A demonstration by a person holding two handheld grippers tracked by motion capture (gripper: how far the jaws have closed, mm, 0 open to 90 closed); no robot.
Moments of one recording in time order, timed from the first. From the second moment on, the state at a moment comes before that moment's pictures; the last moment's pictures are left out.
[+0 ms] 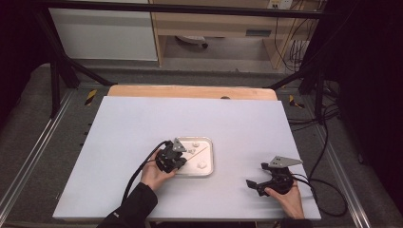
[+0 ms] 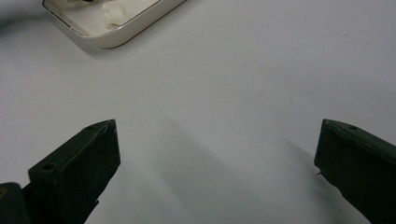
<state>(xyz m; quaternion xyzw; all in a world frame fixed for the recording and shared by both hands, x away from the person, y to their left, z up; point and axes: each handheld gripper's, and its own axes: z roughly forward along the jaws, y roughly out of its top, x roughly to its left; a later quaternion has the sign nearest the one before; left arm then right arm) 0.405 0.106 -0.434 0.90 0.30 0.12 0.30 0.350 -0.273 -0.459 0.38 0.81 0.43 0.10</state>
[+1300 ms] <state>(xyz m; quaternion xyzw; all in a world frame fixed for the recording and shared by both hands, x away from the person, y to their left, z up) 0.382 0.111 -0.391 0.89 0.26 0.10 0.34 0.346 -0.248 -0.436 0.31 0.84 0.40 0.17</state>
